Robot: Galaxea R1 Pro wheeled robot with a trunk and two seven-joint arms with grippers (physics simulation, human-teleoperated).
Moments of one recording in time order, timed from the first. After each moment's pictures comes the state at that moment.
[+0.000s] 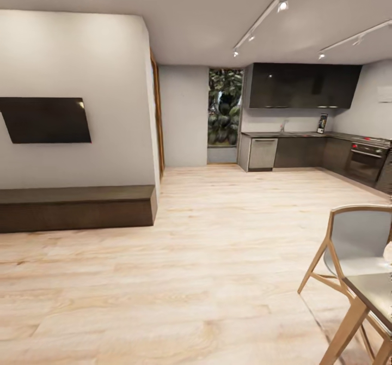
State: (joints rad) left arm 0.05 -0.03 0.01 -0.56 0.00 -0.14 0.00; right arm -0.07 -0.06 -0.01 -0.42 -0.01 -0.29 -0.01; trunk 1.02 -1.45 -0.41
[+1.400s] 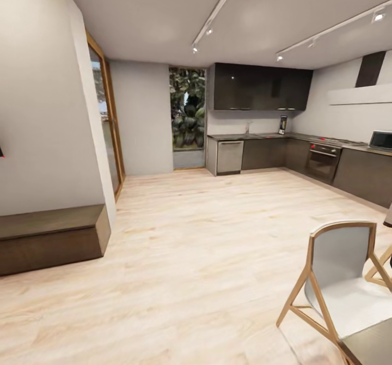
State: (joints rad) left arm 0.05 -0.03 0.01 -0.56 0.00 -0.14 0.00; right arm -0.07 -0.06 -0.01 -0.42 -0.01 -0.29 -0.01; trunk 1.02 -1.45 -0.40
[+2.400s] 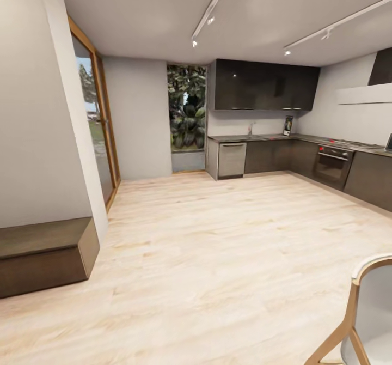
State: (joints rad) left arm 0.05 -0.02 0.01 -0.56 0.00 -0.14 0.00; right arm -0.07 -0.06 -0.01 -0.42 -0.01 -0.29 -0.01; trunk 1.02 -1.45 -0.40
